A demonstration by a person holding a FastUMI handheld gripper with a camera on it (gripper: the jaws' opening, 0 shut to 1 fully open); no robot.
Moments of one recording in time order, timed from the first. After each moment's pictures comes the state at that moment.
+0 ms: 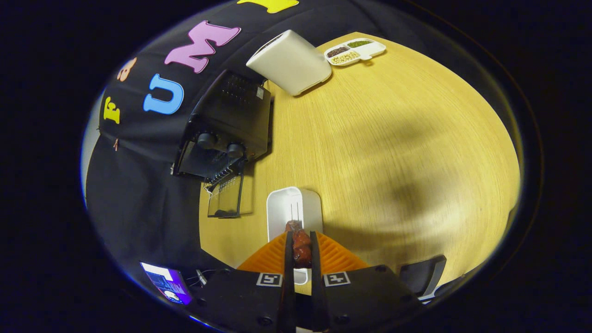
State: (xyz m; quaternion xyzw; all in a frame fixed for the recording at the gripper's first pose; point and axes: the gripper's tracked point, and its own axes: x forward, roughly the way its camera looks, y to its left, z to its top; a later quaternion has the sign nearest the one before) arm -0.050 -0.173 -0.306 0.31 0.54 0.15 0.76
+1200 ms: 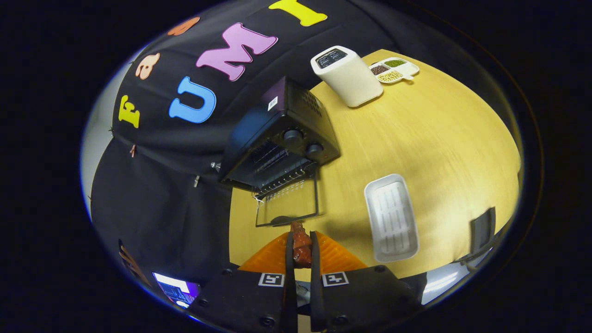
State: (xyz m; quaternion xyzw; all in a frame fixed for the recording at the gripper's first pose) arm -0.063 -0.046 -0.193 0.36 0.47 0.15 0.79
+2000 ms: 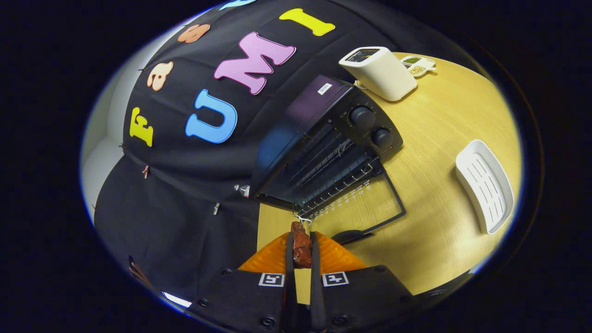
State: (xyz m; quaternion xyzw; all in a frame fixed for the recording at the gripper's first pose) arm -0.020 0.094 -0.186 0.43 0.36 0.13 0.82
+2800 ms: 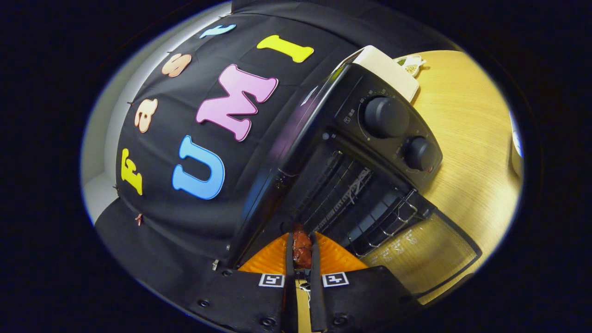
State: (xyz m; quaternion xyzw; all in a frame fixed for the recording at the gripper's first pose) arm 0.124 0.119 -0.245 0.50 0.21 0.03 0.84
